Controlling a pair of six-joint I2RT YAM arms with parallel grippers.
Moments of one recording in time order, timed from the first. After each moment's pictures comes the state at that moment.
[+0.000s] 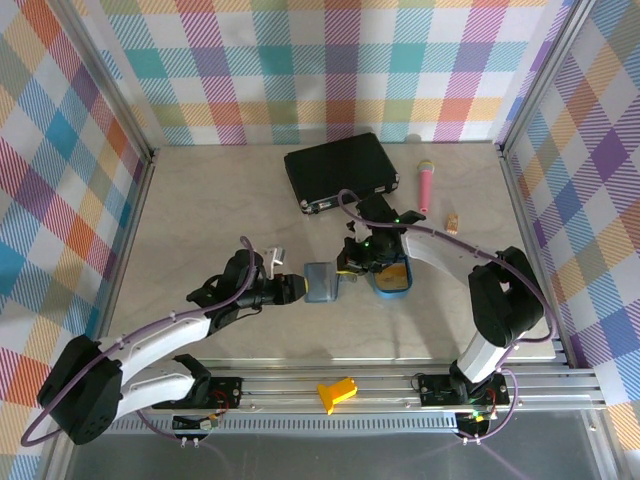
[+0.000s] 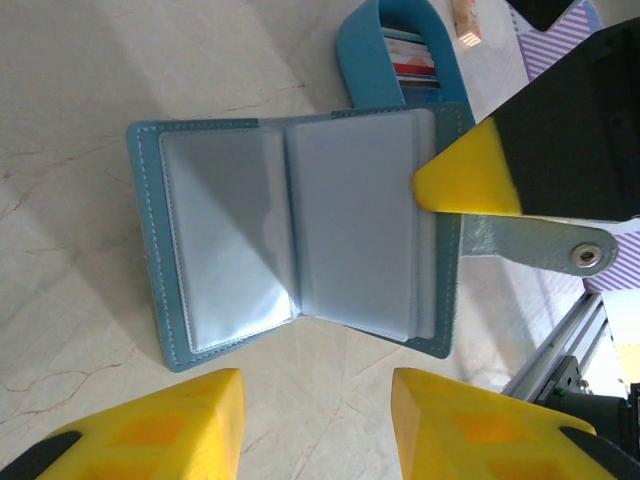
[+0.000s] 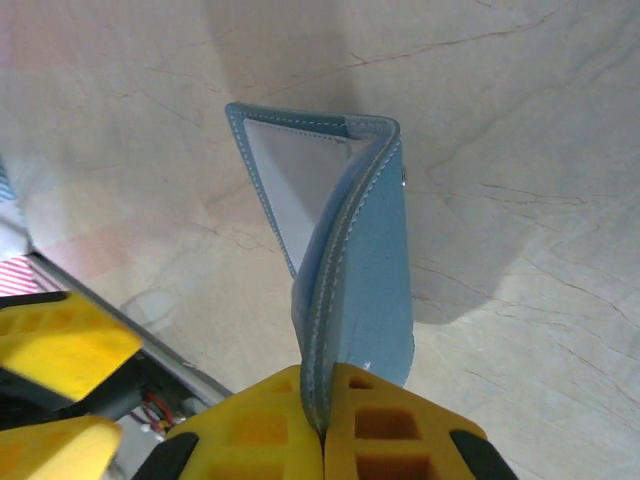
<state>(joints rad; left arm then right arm) -0.64 1.10 0.48 0.00 0.31 -0.71 0.59 1.67 1.15 -0.64 -0.56 0.62</state>
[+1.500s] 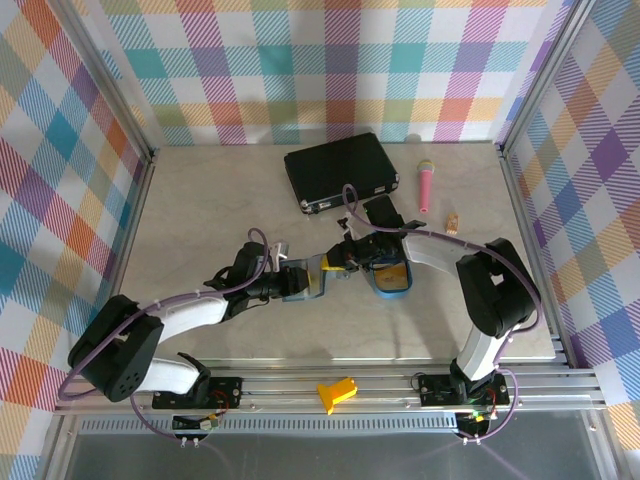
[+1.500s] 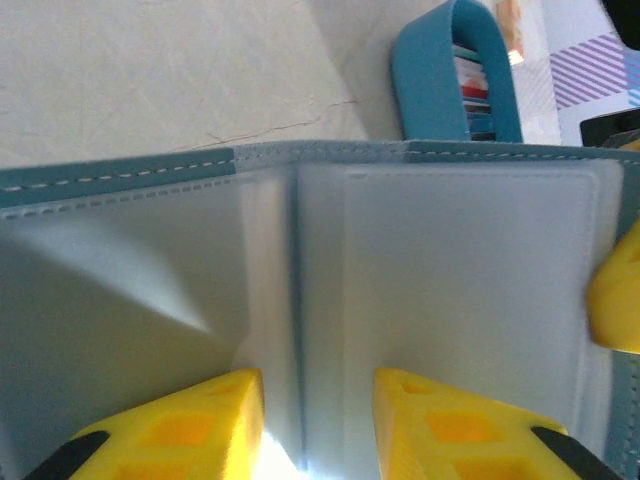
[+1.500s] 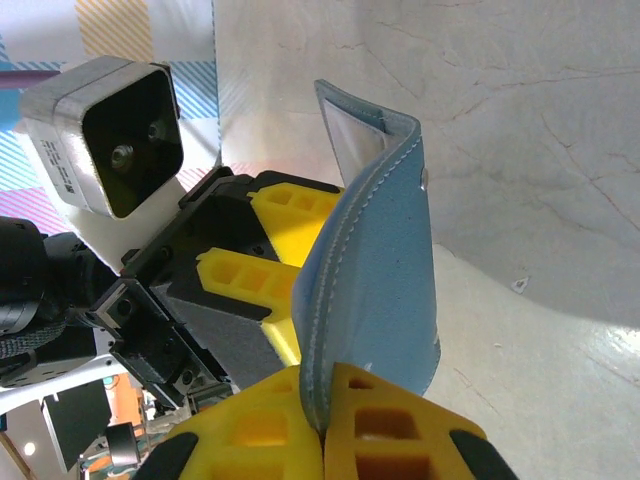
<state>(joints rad) -0.56 1.36 0.49 0.20 0.38 -0.76 0.53 1.74 1.04 -0.24 -0.99 0.62</state>
